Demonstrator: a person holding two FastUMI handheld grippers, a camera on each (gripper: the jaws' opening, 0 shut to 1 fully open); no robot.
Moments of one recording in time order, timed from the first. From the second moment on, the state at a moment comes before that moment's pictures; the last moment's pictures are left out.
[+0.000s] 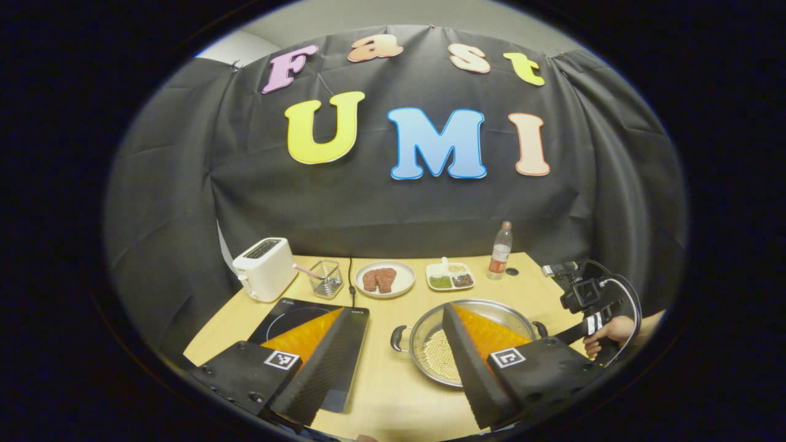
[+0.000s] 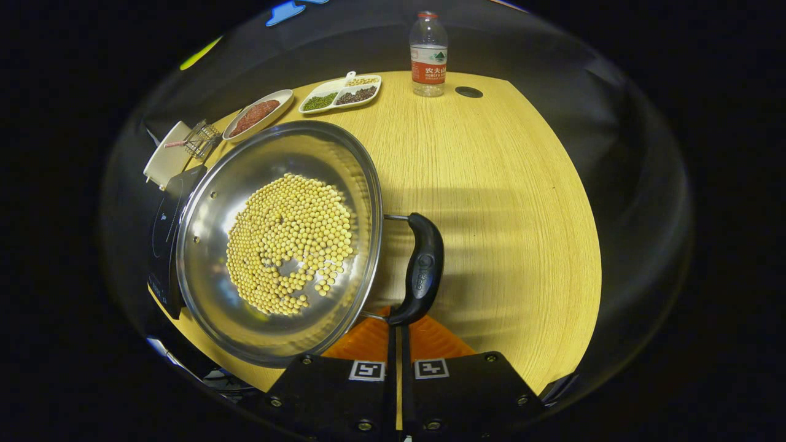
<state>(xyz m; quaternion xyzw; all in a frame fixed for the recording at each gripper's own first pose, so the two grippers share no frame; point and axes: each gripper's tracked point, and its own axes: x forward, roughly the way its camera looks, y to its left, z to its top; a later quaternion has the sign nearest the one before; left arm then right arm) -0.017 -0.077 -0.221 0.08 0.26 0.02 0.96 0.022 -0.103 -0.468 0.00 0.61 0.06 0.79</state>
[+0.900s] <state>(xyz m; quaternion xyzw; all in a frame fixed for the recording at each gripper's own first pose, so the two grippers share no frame) 0.047 -0.080 -0.290 0.05 0.27 -0.10 0.96 -0.006 -0.135 -0.376 0.09 0.42 -0.07 0.90</state>
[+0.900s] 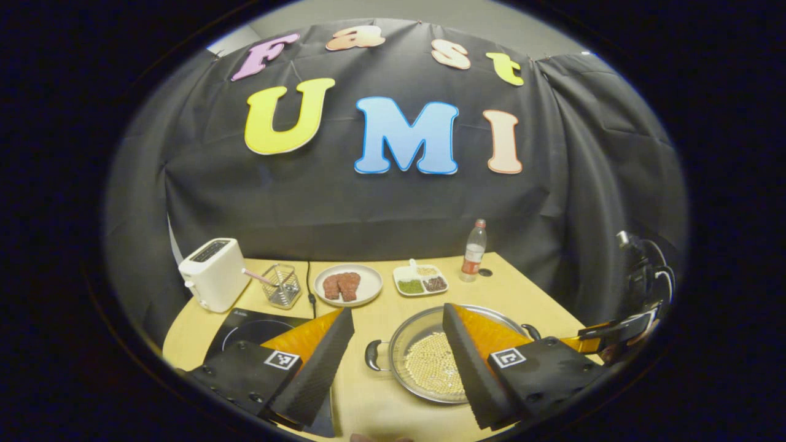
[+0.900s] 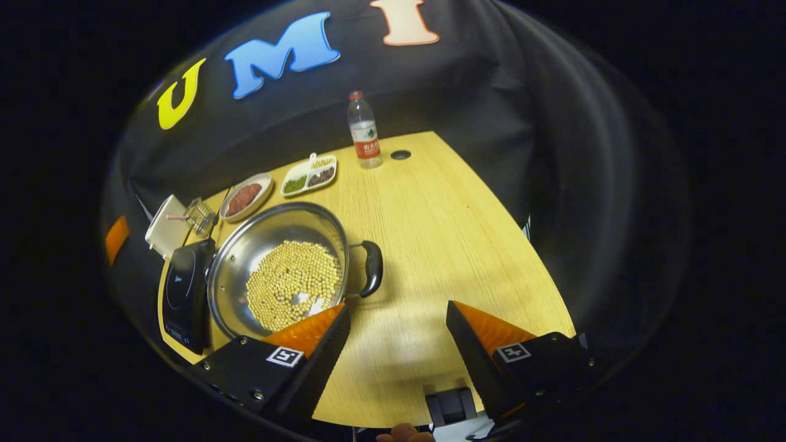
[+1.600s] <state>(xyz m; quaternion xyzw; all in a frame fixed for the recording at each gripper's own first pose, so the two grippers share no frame) 0.094 -0.047 -0.452 0.06 0.35 -0.10 0.93 0.065 -0.116 -0.415 0.03 0.35 -0.08 0.93</state>
